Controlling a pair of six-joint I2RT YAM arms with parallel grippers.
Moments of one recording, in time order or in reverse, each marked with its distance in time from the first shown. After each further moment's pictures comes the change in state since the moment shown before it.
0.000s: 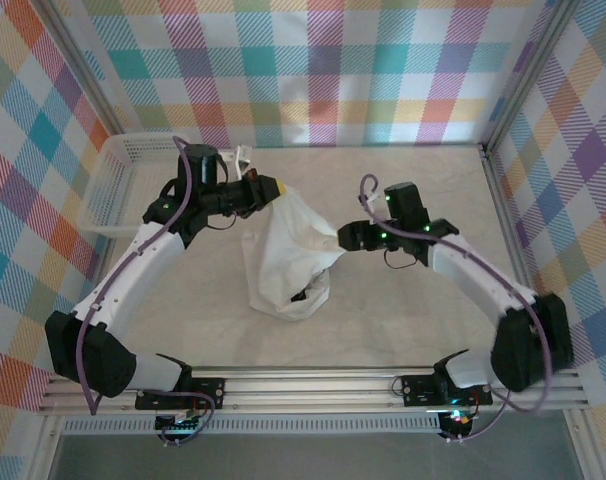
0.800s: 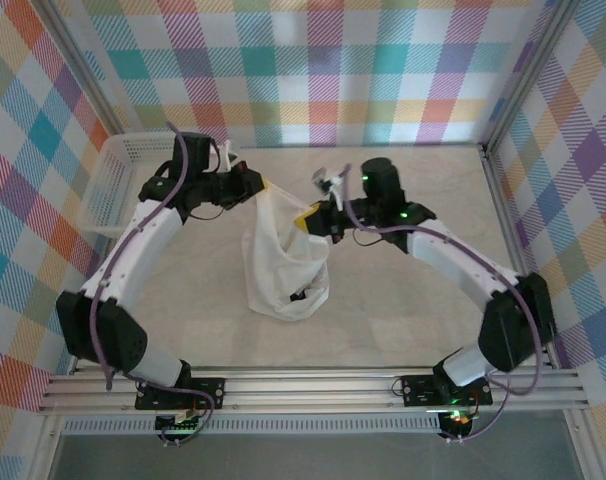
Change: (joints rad) left arm 0.110 0.150 0.133 -0.209 -0.058 0.180; right arm 0.074 0.138 0.183 0.312 -0.564 -0.101
